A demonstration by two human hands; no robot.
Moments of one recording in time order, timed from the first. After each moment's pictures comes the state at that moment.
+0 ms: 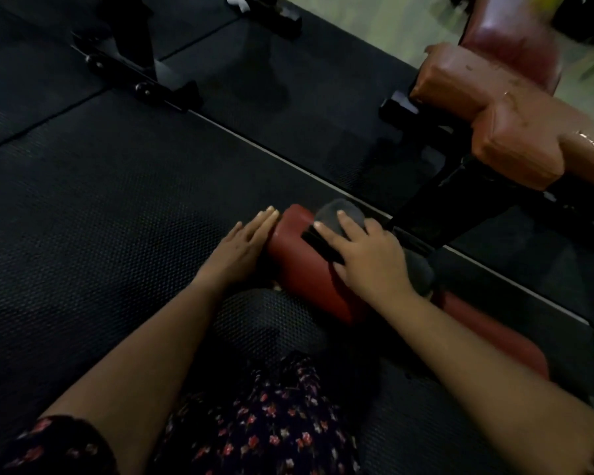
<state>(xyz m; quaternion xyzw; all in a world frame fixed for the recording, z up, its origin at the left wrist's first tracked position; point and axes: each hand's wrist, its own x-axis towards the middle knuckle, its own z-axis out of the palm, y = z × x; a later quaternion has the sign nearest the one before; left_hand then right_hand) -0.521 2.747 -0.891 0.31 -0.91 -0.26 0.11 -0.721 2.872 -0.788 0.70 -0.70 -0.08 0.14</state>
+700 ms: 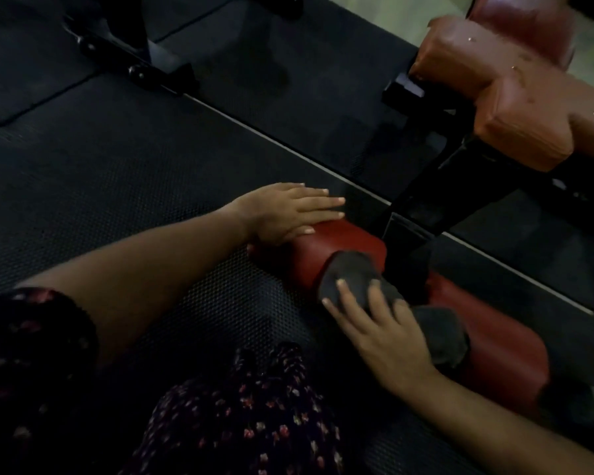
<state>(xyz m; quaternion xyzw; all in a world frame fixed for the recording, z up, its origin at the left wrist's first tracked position) -0.584 2.717 -0.833 0.02 -1.00 0.02 0.09 -0.721 2.989 -0.831 0.76 -0.57 -0.11 0.30</state>
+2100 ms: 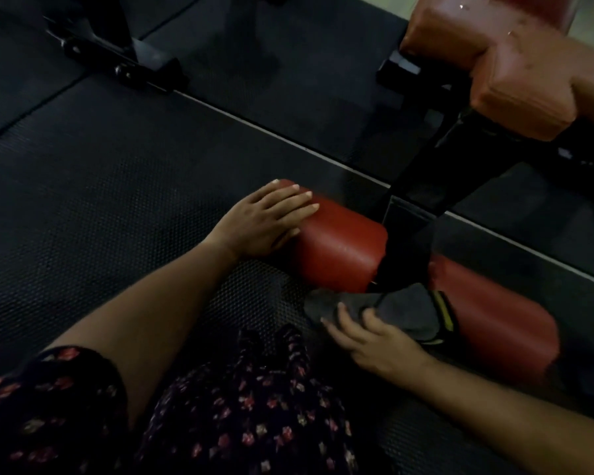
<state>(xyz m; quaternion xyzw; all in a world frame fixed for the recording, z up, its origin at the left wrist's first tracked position) -0.563 2.738 -0.877 0.12 -0.97 0.06 0.21 -0.732 3.004 -0.867 0.83 -0.38 -0.32 0.27</state>
